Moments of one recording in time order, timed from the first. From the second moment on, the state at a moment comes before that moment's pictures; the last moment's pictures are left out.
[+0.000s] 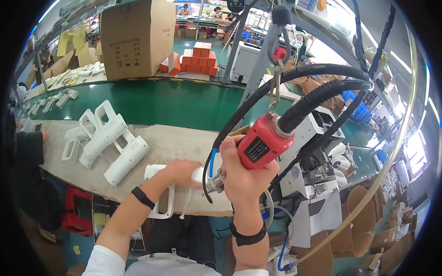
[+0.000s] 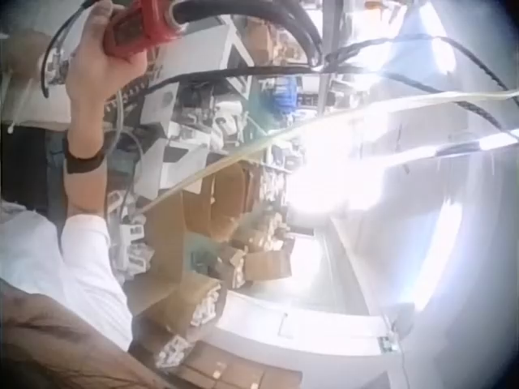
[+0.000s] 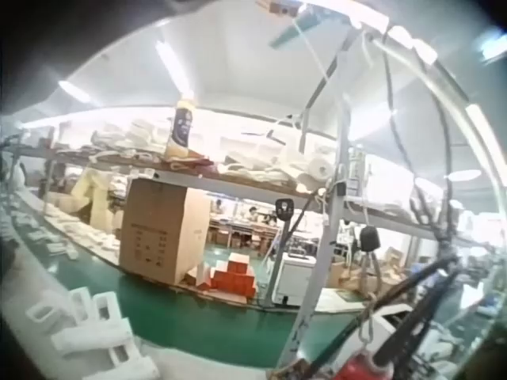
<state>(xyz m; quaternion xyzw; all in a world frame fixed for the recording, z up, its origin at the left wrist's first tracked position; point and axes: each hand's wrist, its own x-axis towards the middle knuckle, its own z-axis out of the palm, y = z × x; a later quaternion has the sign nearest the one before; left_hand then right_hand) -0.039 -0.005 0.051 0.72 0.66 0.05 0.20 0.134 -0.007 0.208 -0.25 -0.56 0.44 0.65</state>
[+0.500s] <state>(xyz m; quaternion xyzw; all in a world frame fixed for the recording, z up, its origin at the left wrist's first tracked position) -0.035 -0.006 0.047 0.69 0.70 0.05 0.19 0.086 0.050 0.153 -0.22 -0.58 0.41 0.67</state>
